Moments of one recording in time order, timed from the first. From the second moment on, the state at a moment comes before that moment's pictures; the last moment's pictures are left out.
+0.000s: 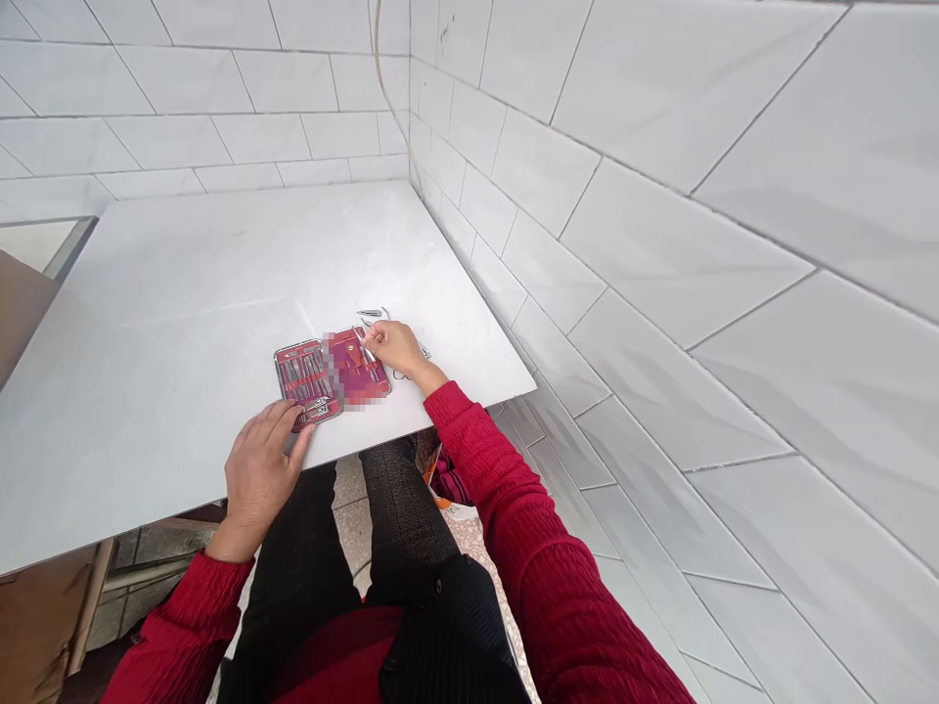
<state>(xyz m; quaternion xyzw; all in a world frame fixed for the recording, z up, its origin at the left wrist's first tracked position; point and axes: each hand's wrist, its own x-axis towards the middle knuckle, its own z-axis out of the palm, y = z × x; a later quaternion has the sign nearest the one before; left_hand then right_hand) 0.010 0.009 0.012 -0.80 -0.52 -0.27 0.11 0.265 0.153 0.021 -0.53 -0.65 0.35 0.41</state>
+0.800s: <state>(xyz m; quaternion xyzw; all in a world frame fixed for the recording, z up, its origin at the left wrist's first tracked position) 0.011 0.009 0.012 -0.80 -0.52 -0.28 0.09 0.258 0.174 0.035 -0.53 -0.56 0.47 0.43</state>
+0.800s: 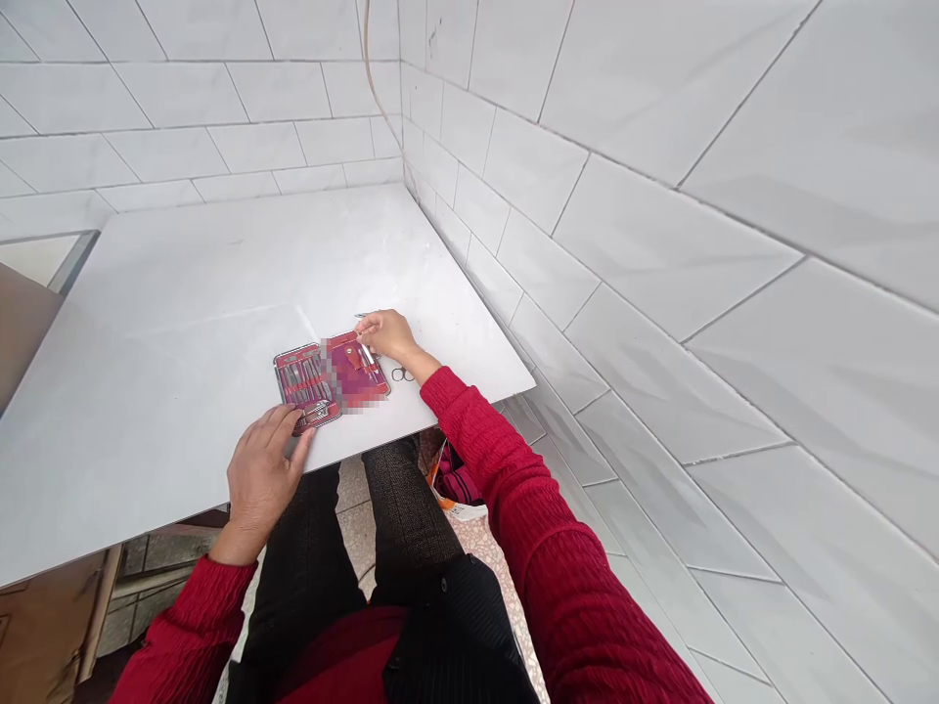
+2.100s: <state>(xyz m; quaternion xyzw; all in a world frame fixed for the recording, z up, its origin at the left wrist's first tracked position) 0.010 0.009 0.012 -0.80 -0.52 -0.28 0.08 0.261 0.161 0.017 -0.55 -0.62 0.37 0.43</state>
